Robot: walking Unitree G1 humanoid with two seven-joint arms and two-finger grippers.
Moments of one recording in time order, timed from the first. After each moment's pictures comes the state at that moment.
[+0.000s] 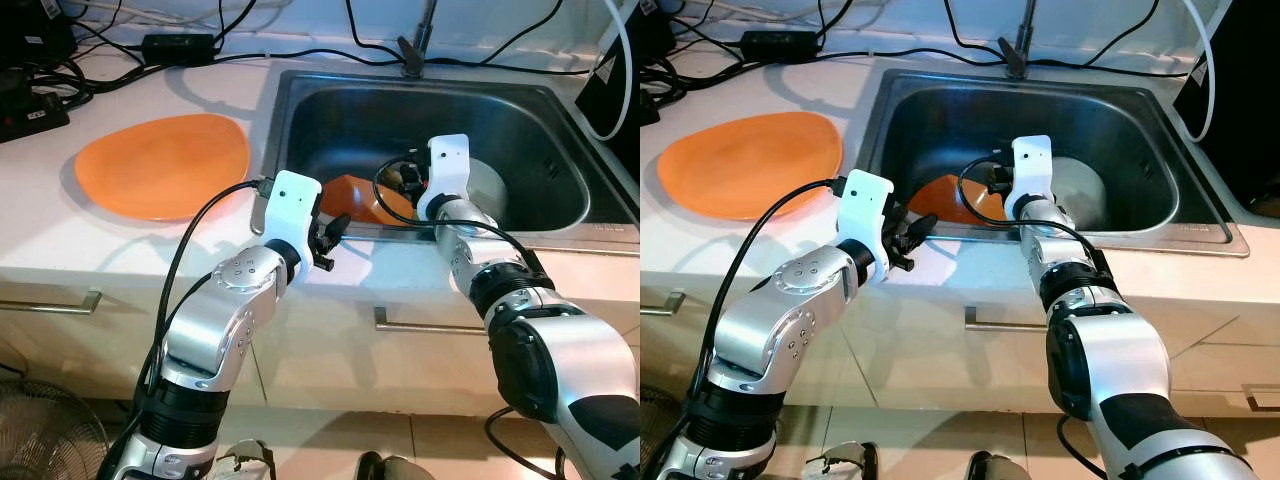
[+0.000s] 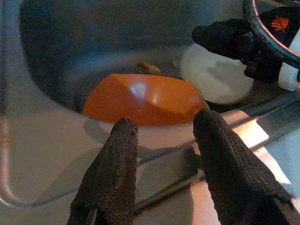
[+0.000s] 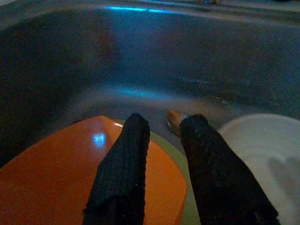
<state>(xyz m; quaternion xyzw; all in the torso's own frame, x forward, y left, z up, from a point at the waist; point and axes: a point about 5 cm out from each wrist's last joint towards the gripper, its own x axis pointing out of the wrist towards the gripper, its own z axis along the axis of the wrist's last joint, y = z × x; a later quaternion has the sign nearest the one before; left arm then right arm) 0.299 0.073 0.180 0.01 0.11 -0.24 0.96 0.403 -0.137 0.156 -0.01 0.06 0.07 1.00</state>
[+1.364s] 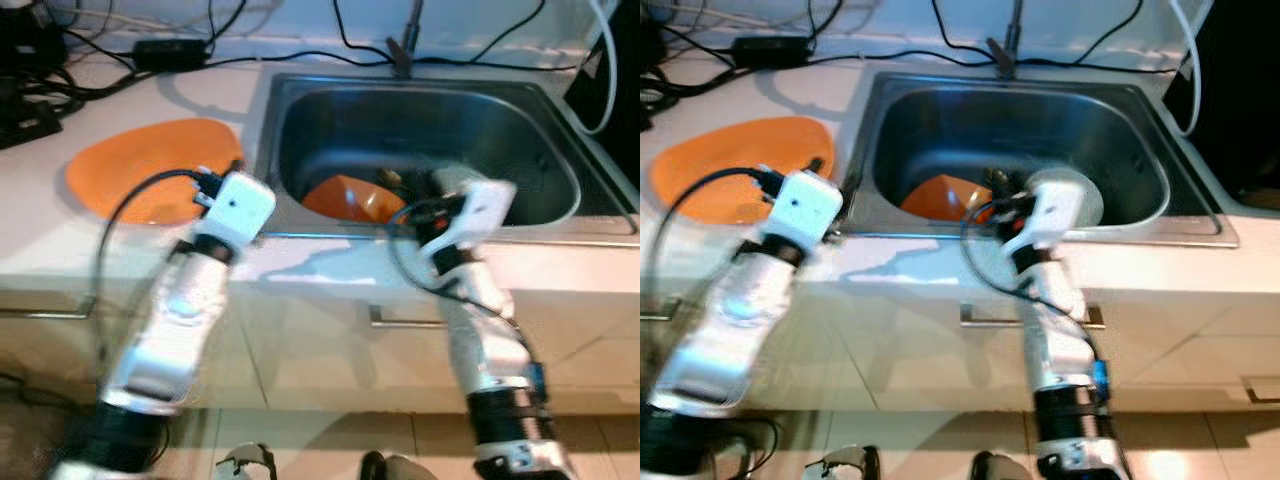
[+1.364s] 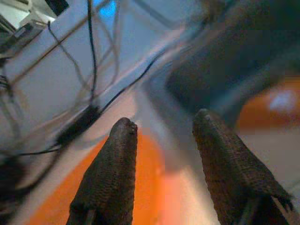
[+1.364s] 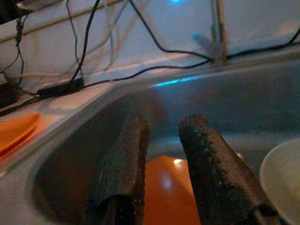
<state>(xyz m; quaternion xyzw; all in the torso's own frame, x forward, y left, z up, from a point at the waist) 0.297 0.152 0.190 0.35 -0.08 -0.08 0.93 0.320 -0.117 0.148 0.14 -0.10 0.12 0.98</state>
